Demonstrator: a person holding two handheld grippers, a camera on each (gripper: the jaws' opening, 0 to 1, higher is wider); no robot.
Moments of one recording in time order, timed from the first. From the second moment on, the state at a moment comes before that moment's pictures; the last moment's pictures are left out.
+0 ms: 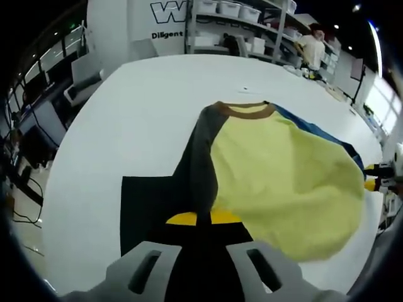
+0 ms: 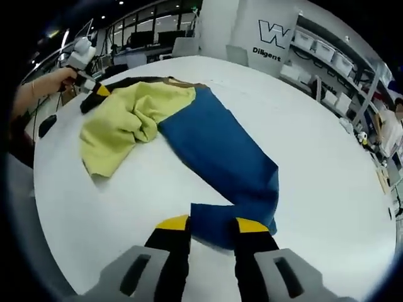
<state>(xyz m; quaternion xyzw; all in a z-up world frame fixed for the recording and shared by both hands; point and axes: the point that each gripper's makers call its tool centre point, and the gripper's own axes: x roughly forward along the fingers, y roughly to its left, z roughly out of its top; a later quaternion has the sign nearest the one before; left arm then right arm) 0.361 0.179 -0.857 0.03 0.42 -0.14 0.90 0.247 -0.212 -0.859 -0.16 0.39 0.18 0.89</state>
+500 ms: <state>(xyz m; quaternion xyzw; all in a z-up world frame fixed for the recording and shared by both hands) 0.362 0.180 -0.857 0.03 0.42 -0.14 0.90 0.249 -0.246 -0.832 -0.14 0.37 0.13 0.91</state>
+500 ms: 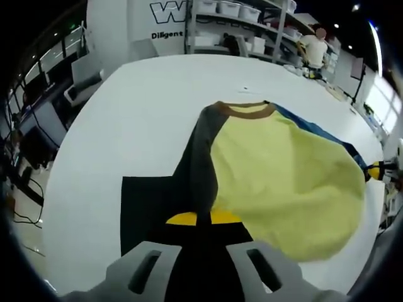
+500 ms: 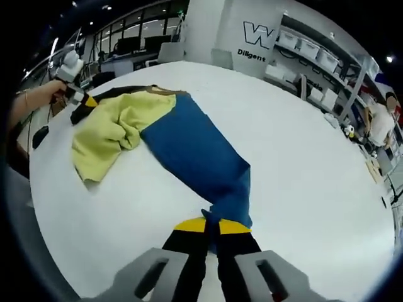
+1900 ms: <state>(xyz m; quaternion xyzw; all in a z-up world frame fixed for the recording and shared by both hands) 0.363 0.182 -0.858 0.03 0.42 -0.14 0.89 0.275 -0.358 -0.866 -0.14 0.43 0.04 0.89</state>
